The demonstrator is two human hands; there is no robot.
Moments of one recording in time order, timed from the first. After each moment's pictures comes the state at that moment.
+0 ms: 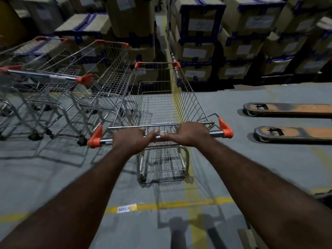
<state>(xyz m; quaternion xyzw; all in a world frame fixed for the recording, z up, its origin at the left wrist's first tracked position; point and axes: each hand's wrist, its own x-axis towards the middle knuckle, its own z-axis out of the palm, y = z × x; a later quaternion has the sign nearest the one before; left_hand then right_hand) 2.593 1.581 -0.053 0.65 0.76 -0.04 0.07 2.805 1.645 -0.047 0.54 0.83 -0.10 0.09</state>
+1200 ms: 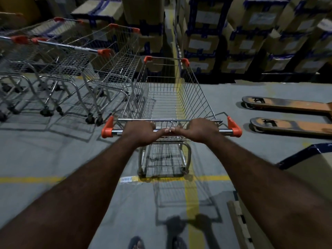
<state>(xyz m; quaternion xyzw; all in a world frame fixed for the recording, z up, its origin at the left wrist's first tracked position) 2.626 1.406 -0.040 0.70 0.70 -0.06 0.09 2.842 1.466 -0.037 0.54 0.83 -0.10 0.08</state>
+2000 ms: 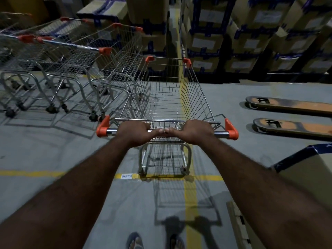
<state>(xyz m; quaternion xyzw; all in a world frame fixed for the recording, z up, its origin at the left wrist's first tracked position) 2.630 1.394 -0.047 0.69 0.72 -0.04 0.10 2.850 1.455 -0.044 0.54 0.83 -0.08 0.09</state>
